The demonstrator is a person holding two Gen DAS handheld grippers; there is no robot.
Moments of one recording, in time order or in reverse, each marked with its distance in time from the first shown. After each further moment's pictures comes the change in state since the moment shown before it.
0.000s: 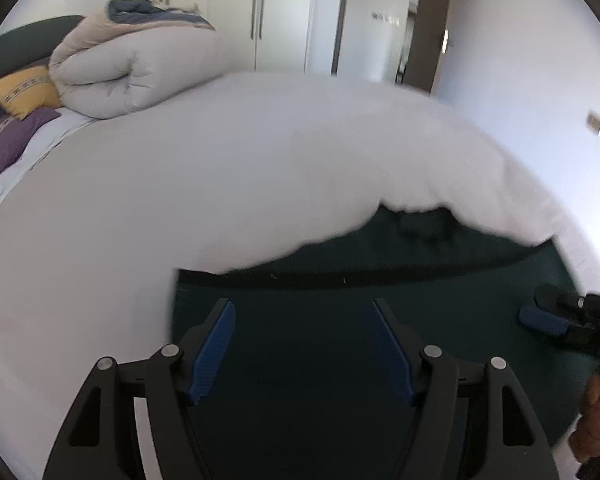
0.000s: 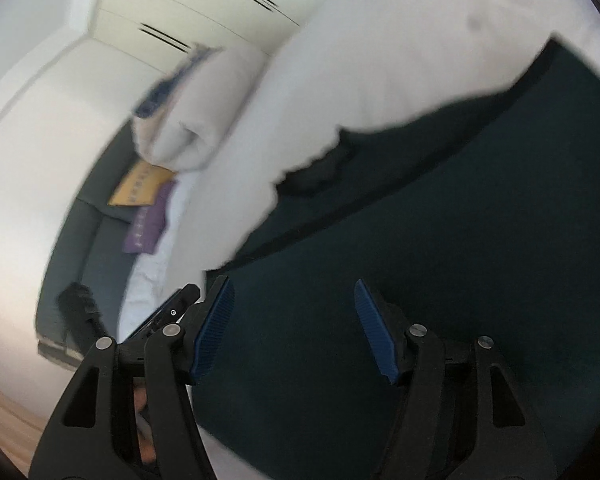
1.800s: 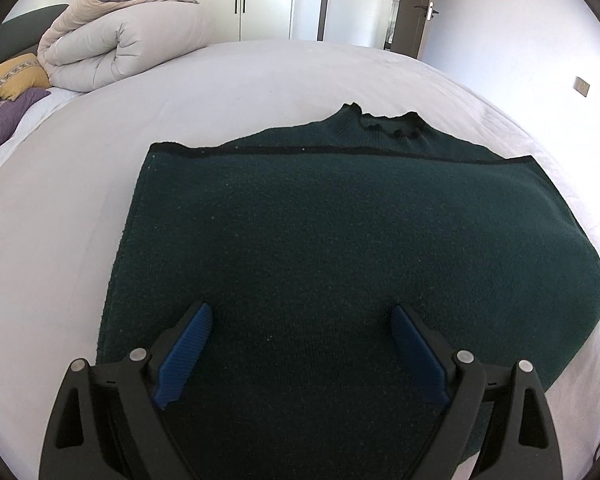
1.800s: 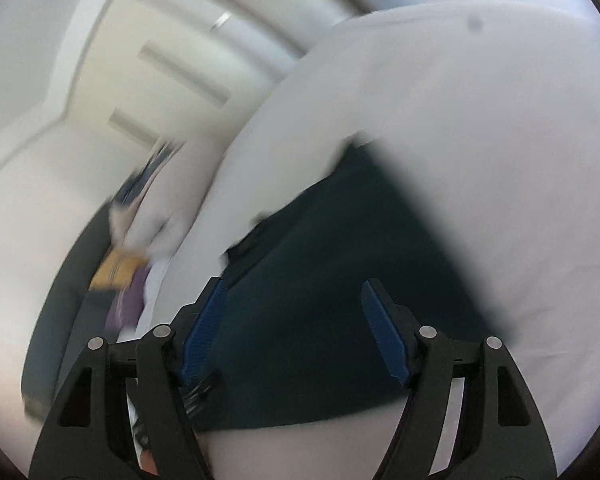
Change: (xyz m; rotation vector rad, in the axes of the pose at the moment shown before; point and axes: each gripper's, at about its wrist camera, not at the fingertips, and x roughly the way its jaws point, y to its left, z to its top) left arm -0.024 -0.020 -0.083 0.029 0.058 -0.033; right arm -0.226 -0.076 -0.030 0.083 -0.305 -0.070
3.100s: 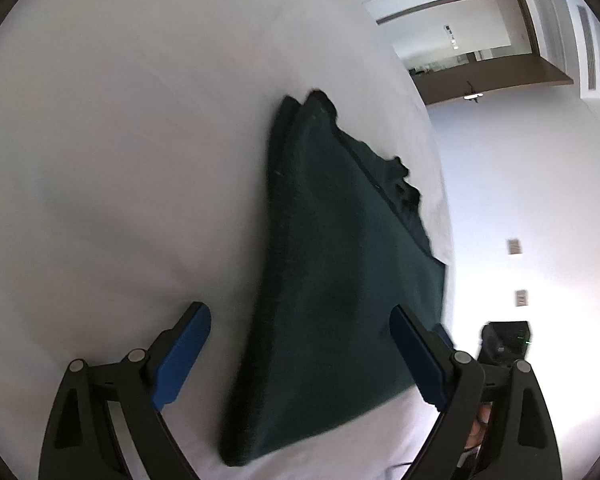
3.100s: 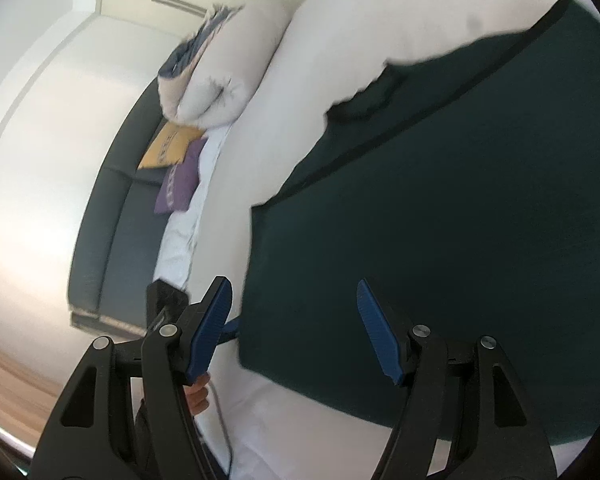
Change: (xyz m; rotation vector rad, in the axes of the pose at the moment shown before) left arm 0.009 0.159 0.001 -0.663 0.294 -0.579; right arm 0.137 0.090 -0.038 -0.063 0.503 0.221
